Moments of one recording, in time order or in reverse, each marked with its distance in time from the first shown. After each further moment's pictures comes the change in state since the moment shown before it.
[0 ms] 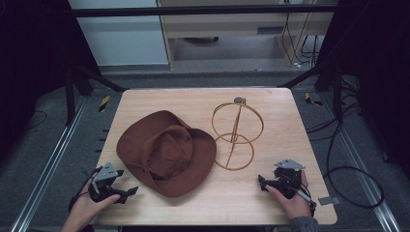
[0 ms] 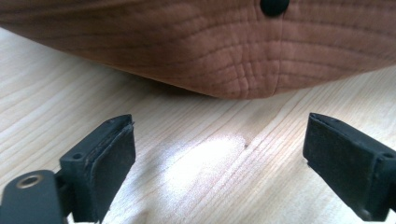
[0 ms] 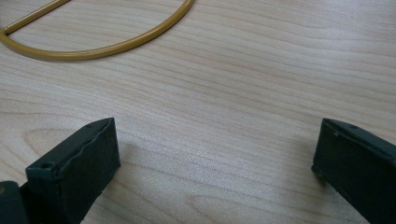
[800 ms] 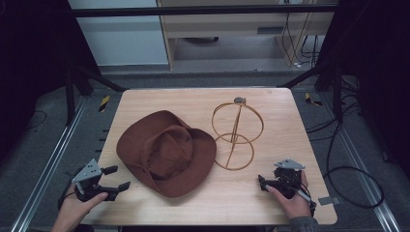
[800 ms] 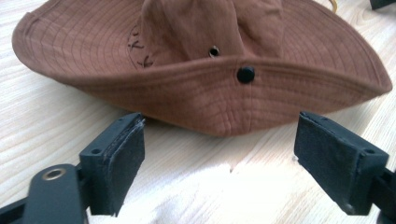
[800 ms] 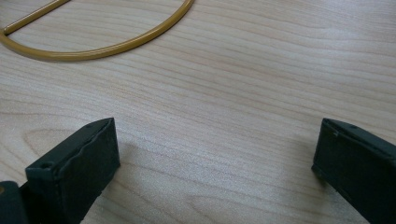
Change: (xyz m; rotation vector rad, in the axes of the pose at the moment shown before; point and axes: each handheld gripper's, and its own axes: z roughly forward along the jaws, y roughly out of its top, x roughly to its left) left arm 0.005 0.009 -0.033 -0.156 -0.029 -0.016; right arm 0.000 0.000 0.000 0.001 -0.001 0.000
